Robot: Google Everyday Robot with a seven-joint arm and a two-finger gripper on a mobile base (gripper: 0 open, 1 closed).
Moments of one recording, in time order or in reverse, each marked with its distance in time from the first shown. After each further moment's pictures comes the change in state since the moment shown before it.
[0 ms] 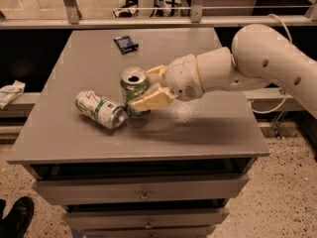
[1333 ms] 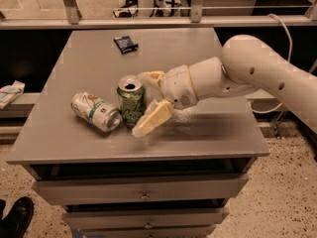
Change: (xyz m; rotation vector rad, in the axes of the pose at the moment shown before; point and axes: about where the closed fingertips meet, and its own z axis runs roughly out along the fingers) arm 0.026 0.007 0.020 -0.064 0.025 0.005
